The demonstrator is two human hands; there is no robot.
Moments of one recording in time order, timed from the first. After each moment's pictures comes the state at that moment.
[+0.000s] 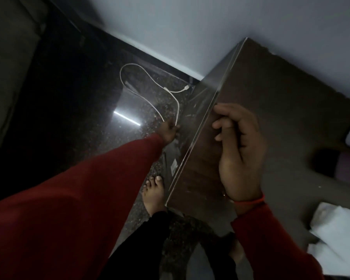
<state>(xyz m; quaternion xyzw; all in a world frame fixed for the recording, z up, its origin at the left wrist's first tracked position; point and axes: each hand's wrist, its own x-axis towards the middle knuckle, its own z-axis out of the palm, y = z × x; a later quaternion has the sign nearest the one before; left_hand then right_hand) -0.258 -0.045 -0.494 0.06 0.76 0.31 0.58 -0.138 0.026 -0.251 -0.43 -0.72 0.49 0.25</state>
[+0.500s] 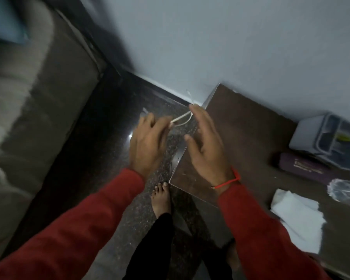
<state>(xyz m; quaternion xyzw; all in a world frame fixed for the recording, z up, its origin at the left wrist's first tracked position) -0.265 -0.101 -0.193 0.38 0.87 0.30 0.09 -0.149 0.016 -0.160 -0.30 -0.82 0.49 0.10</state>
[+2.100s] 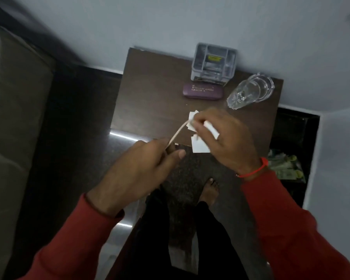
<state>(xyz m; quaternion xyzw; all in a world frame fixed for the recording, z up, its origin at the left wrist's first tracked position) 0.027 -0.096 0.065 0.49 0.76 0.18 0.39 0.184 0.047 0.013 -0.30 -0.88 0.34 0.15</state>
